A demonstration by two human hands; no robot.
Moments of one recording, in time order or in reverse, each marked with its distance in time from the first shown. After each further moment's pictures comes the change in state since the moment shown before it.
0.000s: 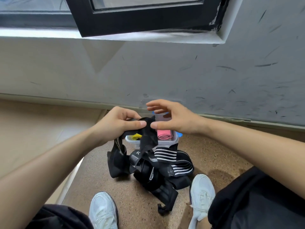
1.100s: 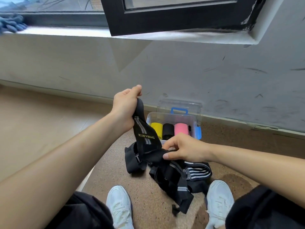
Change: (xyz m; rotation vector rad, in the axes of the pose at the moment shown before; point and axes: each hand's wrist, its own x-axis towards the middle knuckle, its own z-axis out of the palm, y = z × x) left_hand 0.016 0.012 -0.025 -0.520 0.681 -0.179; right_hand -0.004 0.019 0.071 0.054 -0.330 0.101
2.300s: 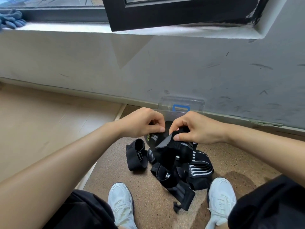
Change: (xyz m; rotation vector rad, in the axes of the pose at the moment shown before) left_hand 0.014 -0.033 -0.018 1.142 -0.821 0.674; right_hand -0.002 -0.025 -0.047 -0.328 0.068 -0.098
